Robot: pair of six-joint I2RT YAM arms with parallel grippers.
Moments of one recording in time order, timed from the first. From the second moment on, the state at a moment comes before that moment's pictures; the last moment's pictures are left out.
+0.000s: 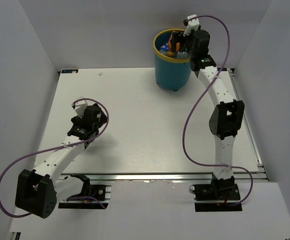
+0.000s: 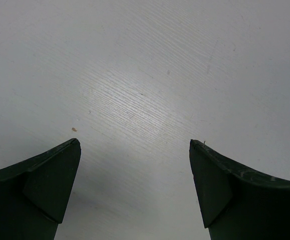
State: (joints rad) left arm -0.34 1.11 0.70 -0.29 -0.56 -0.71; right arm 0.27 2.19 2.19 -0.01 -0.08 -0.09
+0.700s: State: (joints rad) left arm -0.34 1.11 0.70 -0.28 -0.56 -0.70; right arm 0.16 1.42 1.17 0.23 -0.06 0.27
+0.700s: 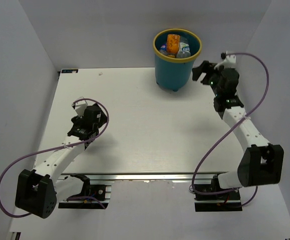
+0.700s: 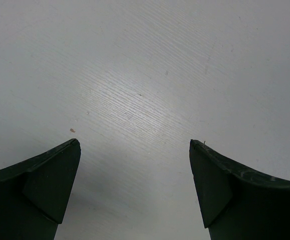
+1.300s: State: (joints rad) left arm -0.34 1.01 0.66 -0.24 -0.62 -0.72; right arm 0.16 1.03 0.52 0.28 0.30 0.58
